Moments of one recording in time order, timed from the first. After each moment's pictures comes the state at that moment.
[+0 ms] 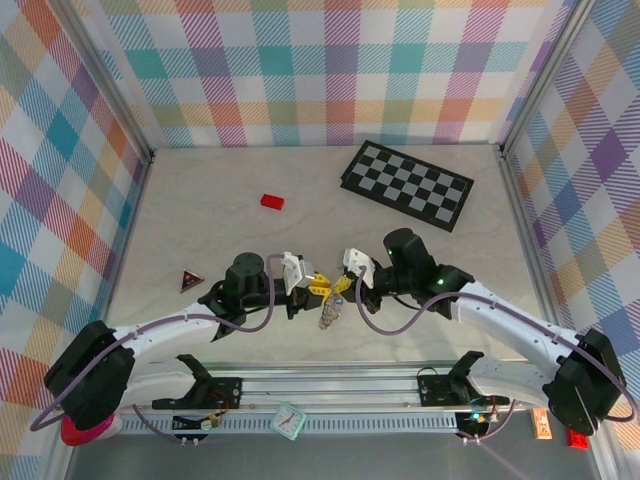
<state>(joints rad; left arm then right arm) -0.72 1.15 0.44 0.45 0.63 0.08 0.75 1.11 0.77 -0.32 -0.59 -0.36</state>
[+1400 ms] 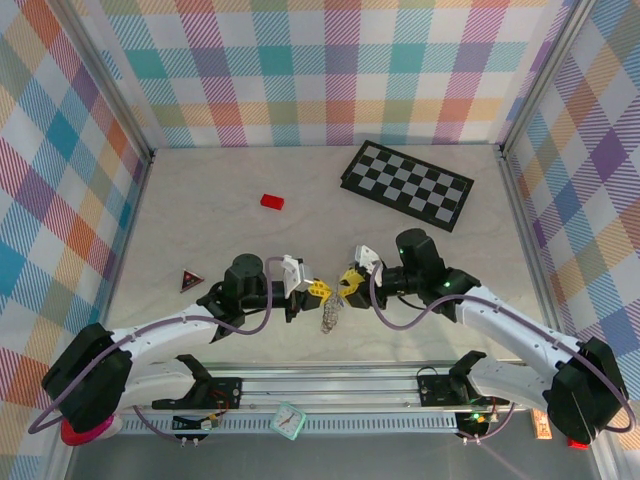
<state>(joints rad) -0.72 1.14 0.42 0.49 0.69 0.07 0.66 1.07 0.66 -0.17 -0.73 -0.26</state>
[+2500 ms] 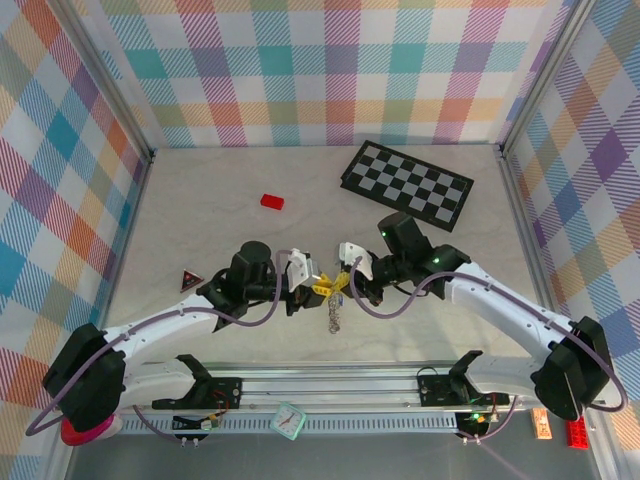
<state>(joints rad) -0.72 1.15 0.57 0.18 0.67 0.22 0.71 1.21 0.93 -0.54 -0.69 -0.52</state>
